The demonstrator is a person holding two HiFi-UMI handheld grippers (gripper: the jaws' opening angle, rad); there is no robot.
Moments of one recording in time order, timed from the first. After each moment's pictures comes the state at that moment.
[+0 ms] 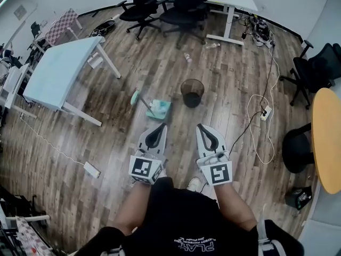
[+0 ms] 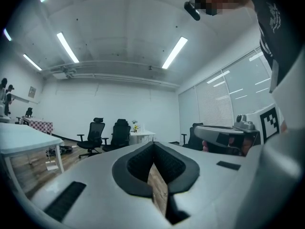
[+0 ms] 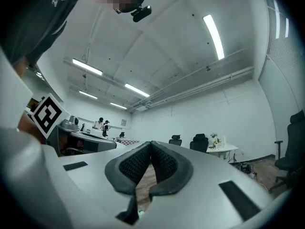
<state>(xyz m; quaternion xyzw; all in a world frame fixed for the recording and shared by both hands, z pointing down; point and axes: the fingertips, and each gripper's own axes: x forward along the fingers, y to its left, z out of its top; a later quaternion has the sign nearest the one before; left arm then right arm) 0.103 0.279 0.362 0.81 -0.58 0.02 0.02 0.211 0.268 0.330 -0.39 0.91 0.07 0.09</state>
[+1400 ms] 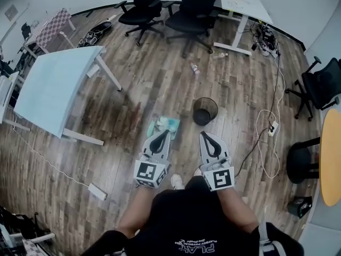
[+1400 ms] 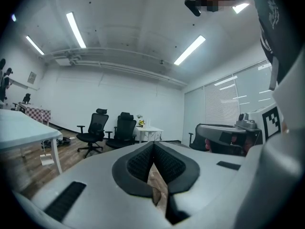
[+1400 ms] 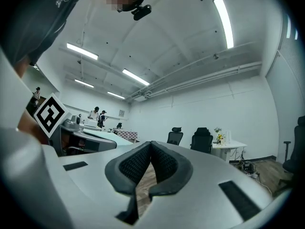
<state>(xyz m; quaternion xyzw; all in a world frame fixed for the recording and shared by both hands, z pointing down) -0.107 0.094 0.408 0.82 -0.57 0.01 0.07 0.003 0.087 0.365 -0.41 0.91 0.06 0.04</state>
